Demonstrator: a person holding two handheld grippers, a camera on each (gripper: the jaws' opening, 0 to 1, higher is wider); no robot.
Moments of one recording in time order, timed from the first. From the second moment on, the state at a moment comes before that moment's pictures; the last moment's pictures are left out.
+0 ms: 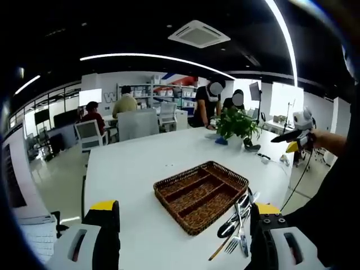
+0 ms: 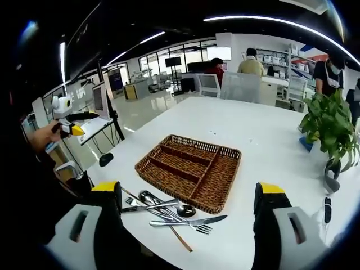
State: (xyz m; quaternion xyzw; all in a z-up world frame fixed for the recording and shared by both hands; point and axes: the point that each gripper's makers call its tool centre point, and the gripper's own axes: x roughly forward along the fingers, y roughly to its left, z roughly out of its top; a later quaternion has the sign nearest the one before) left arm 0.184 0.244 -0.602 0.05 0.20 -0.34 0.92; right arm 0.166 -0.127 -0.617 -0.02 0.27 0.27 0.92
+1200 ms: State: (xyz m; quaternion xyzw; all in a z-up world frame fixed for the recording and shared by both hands) left arm 0.190 0.211 -0.589 0.05 0.20 -0.32 0.93; right arm 0.161 -0.163 -0.613 -0.03 0.27 0.27 0.92
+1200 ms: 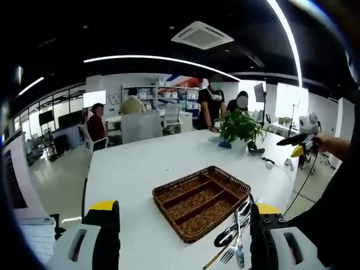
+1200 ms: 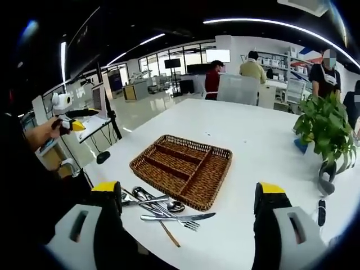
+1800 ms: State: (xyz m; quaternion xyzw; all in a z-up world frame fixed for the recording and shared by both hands) left arm 0.166 0.127 -0.560 0.10 0.19 -0.32 0.92; right arm 0.152 -0.203 -0.621 -0.07 0.25 0.34 0.90
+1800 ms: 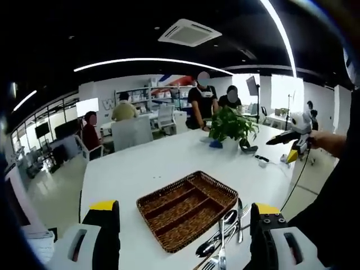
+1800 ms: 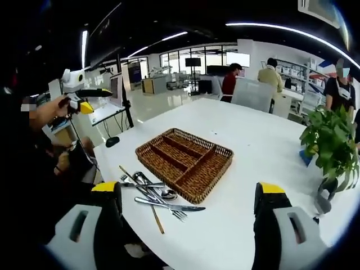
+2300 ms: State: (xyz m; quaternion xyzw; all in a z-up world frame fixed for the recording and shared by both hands) left arm 0.177 0.072 -0.565 0.15 0.20 -0.37 0.89; right arm 0.160 -0.212 -0.622 -0.07 0.25 0.34 0.90
